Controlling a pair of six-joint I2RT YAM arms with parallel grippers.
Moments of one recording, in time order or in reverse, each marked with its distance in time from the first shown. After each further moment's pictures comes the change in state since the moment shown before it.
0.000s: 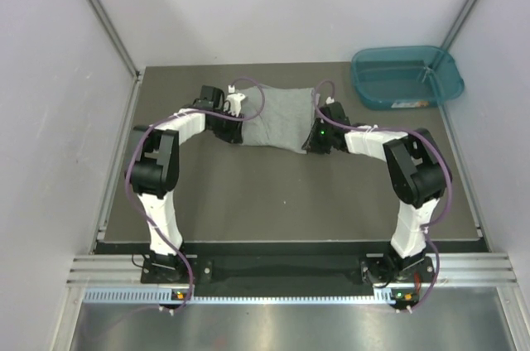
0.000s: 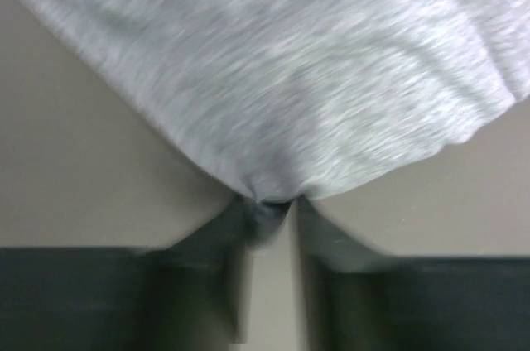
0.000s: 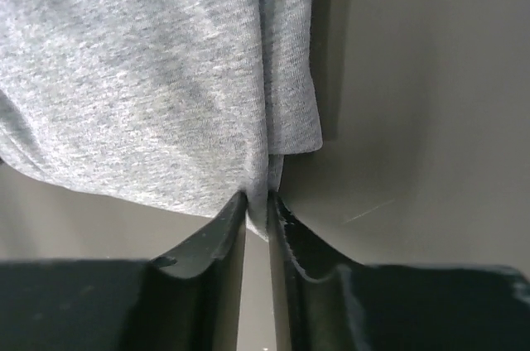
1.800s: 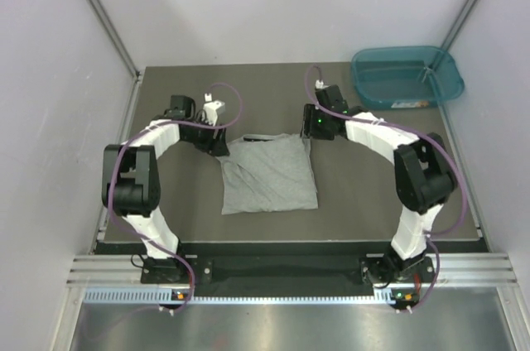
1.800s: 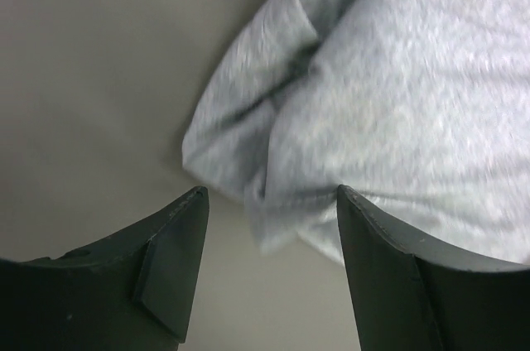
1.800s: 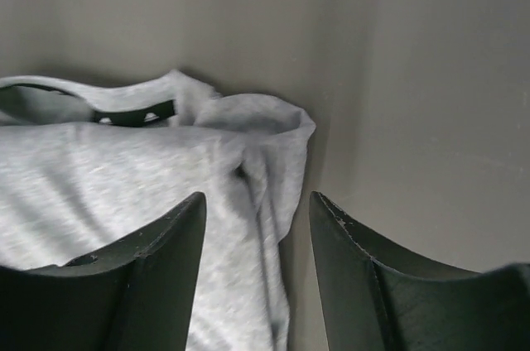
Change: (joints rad) left arm 0.172 -0.241 -0.217 -0.097 0.211 0.149; right arm 0.026 -0.093 0.180 -0.251 0.090 -0.272
